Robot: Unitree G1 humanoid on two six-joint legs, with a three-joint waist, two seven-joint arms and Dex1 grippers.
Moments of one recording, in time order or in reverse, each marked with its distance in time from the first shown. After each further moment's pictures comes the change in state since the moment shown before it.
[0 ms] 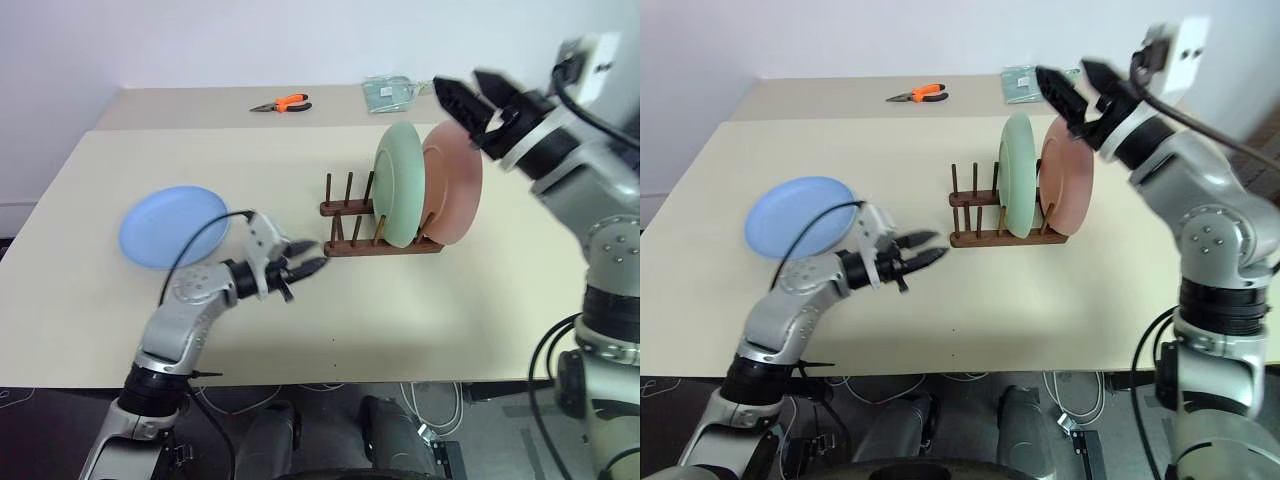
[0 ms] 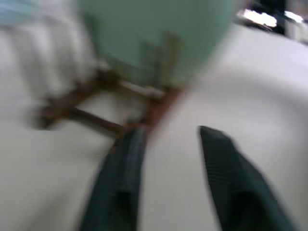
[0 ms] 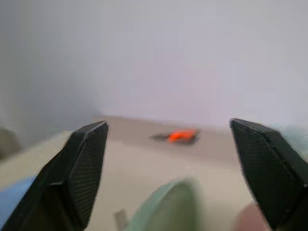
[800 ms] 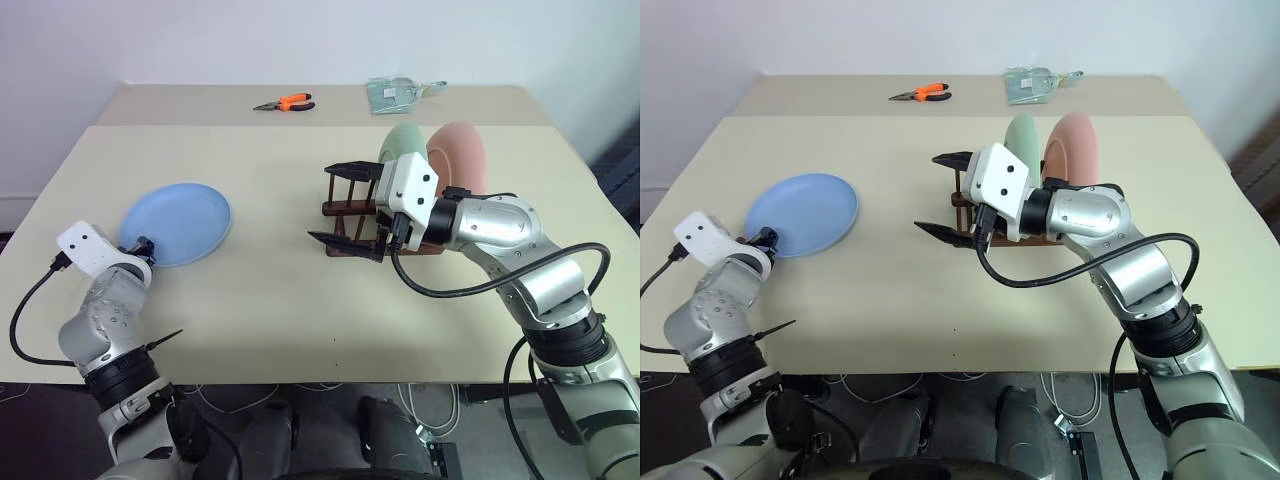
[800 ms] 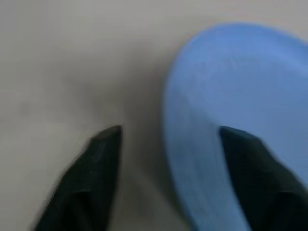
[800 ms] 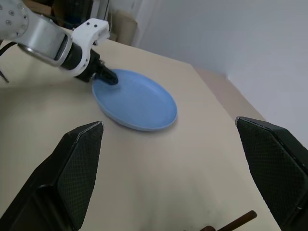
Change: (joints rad) left arm -0.158 -0.210 0.761 0.130 -0.108 0.468 0.917; right arm 0.084 0.141 0.426 -0.146 -0.472 -0.203 0.422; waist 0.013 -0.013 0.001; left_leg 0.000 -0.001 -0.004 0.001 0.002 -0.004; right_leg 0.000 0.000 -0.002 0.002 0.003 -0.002
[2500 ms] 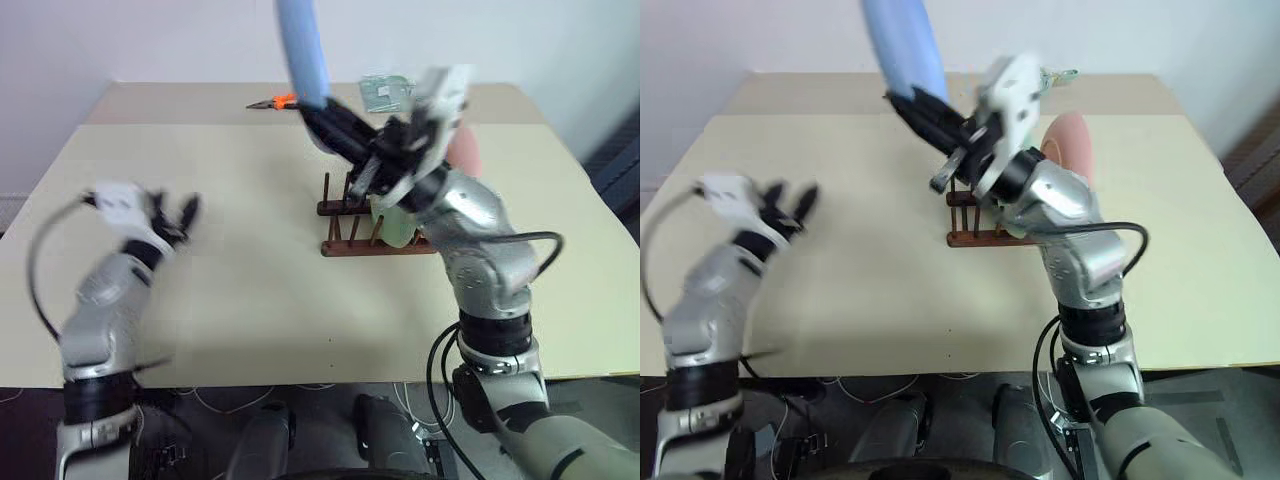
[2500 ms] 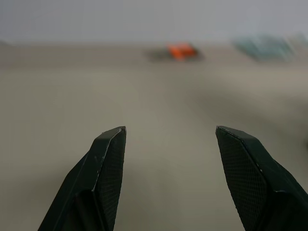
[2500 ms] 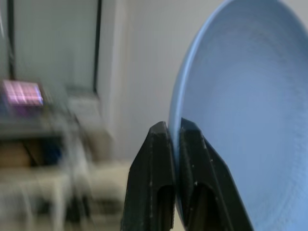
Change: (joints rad) left arm 0.306 0.285 -0.639 -0.103 0.110 -0.531 -0.619; right arm -0.039 0.464 -0.323 -0.041 0.388 0.256 -0.349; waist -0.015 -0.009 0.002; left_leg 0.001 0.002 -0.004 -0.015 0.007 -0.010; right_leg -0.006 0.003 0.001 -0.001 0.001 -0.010
